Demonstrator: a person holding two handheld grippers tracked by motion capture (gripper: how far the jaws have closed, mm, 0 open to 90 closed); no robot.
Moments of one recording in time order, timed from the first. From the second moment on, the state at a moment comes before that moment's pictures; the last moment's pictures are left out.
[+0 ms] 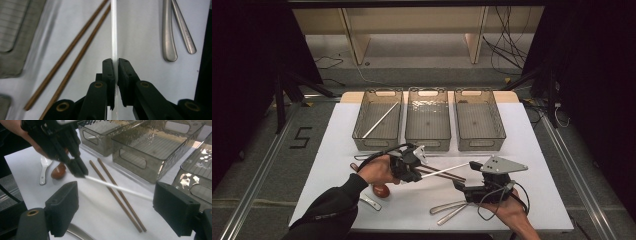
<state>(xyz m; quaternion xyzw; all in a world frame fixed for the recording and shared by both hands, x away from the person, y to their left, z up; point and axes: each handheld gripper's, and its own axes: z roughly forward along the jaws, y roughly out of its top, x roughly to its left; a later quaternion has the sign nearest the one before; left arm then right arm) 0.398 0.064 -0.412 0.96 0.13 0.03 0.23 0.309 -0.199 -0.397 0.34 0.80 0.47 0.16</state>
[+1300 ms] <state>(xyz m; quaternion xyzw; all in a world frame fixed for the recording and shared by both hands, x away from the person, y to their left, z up) 0.455 0.179 -0.375 0.86 0.35 0.09 0.36 0.309 -0.197 -0.399 0.34 0.80 0.47 0.16</state>
